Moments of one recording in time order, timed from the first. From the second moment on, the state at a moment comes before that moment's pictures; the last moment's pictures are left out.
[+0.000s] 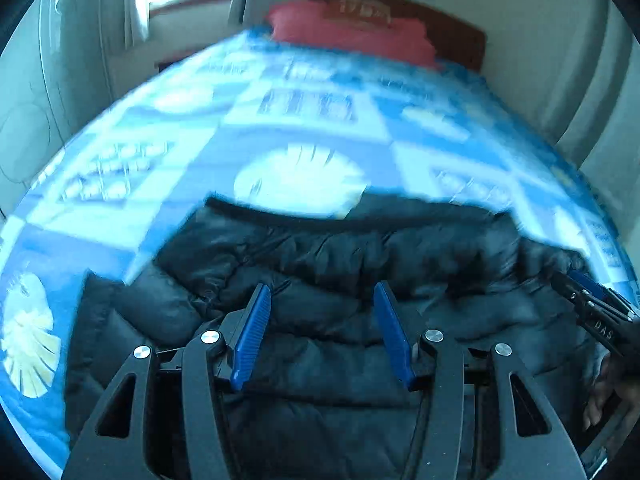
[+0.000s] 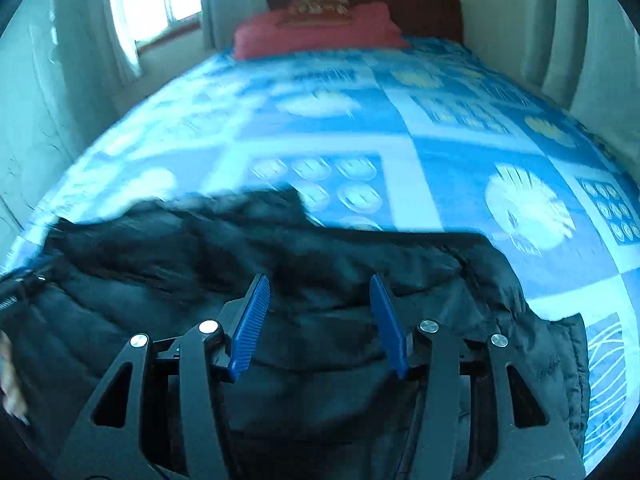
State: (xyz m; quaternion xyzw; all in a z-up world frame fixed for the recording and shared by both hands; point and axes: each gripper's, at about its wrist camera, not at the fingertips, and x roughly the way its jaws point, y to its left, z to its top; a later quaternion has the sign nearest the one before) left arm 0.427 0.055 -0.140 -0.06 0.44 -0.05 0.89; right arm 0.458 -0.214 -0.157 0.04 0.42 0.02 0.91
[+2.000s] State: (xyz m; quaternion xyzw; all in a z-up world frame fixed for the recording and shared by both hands) left arm 0.188 0.154 -0.135 -0.28 0.40 0.04 0.87; right arm 0.198 -0.330 -0.159 0.28 0.38 -0.02 0.88
